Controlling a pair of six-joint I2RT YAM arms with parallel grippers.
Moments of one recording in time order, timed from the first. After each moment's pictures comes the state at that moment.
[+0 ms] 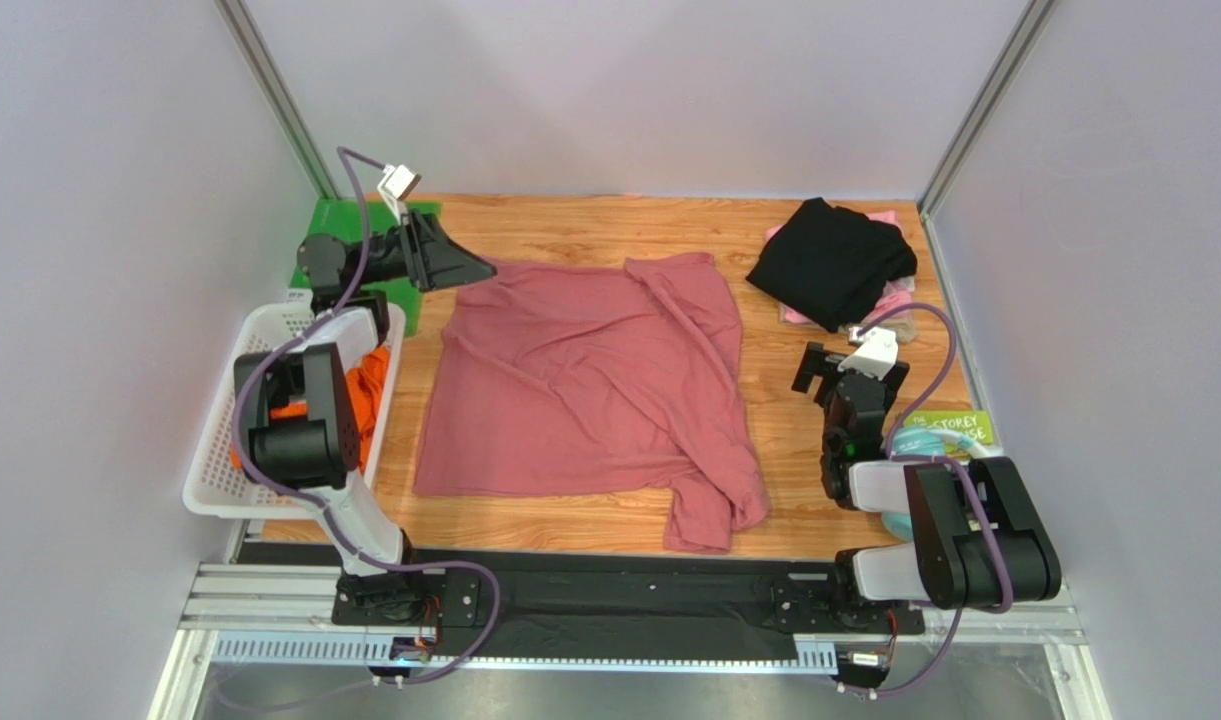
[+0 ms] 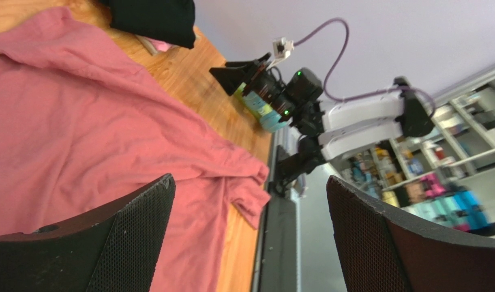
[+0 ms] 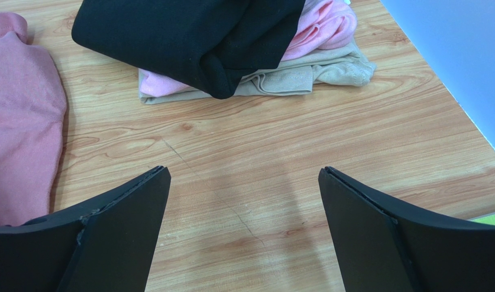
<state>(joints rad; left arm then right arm) 0.14 1.78 1.10 1.30 1.49 -1.44 0.09 1.36 0.21 0.93 0.37 0.09</state>
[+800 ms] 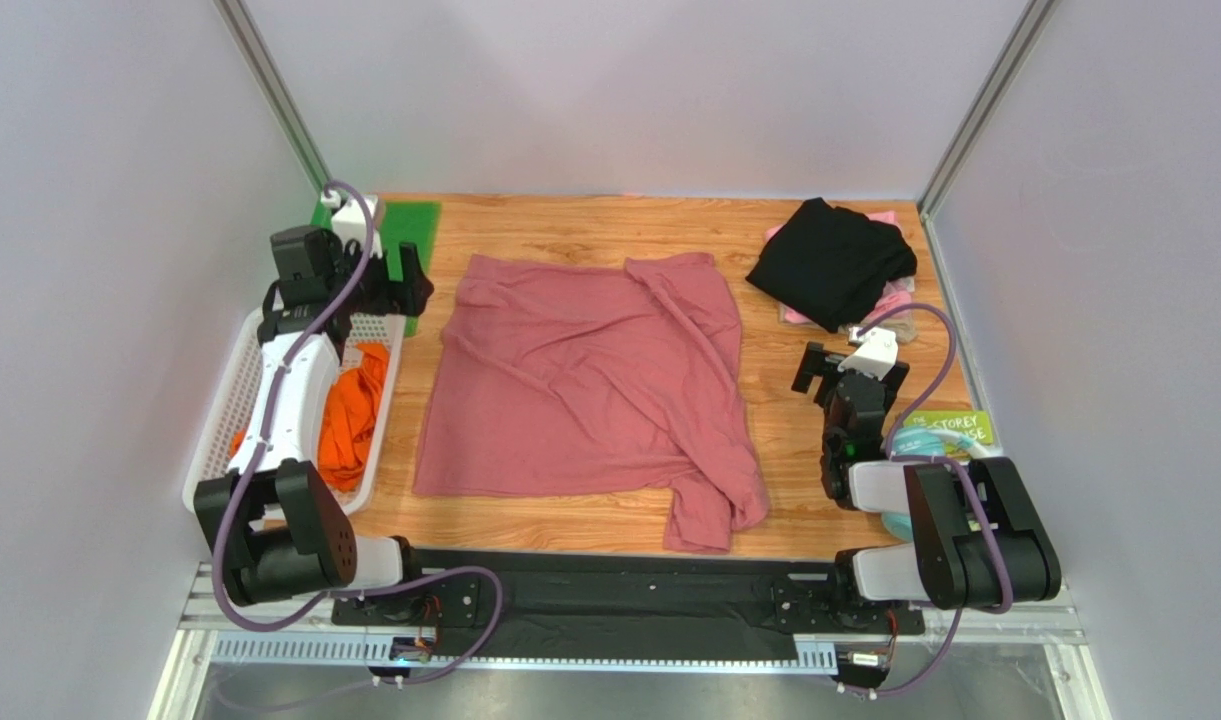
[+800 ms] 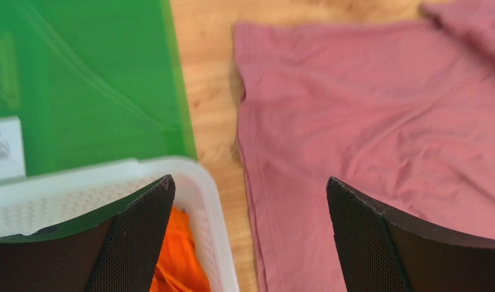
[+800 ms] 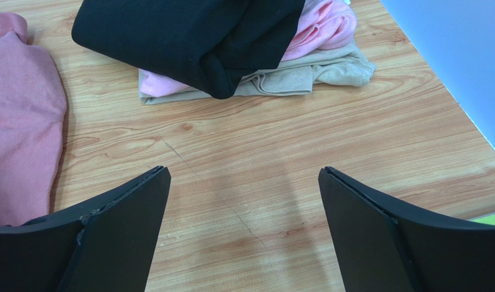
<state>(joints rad) 0.23 1.35 1.05 -0.27 0.45 0.16 0.09 1.36 0.21 0.93 0.37 0.09</state>
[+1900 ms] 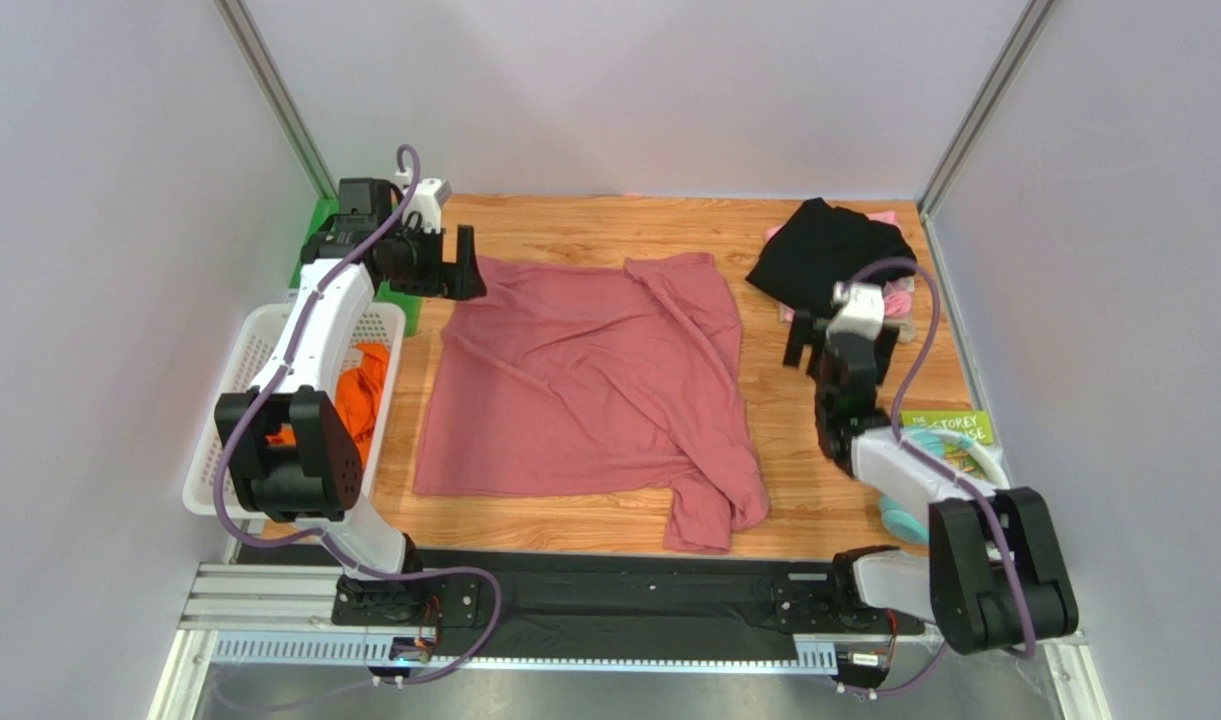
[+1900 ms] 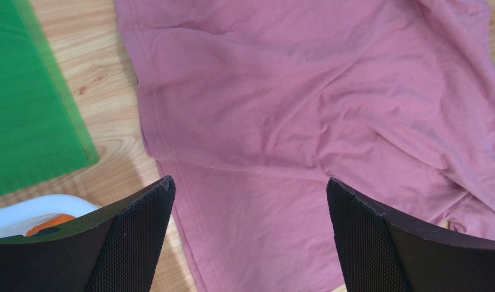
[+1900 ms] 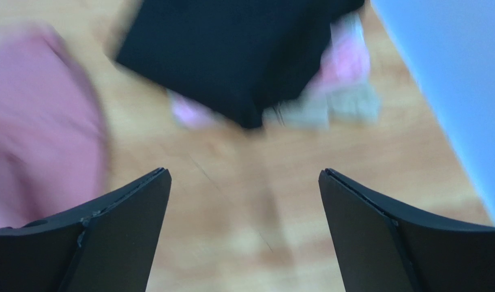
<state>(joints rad) 0.02 1.63 1.48 -0.71 0.44 0.10 0.15 1.25 0.36 0.60 0.41 0.07</state>
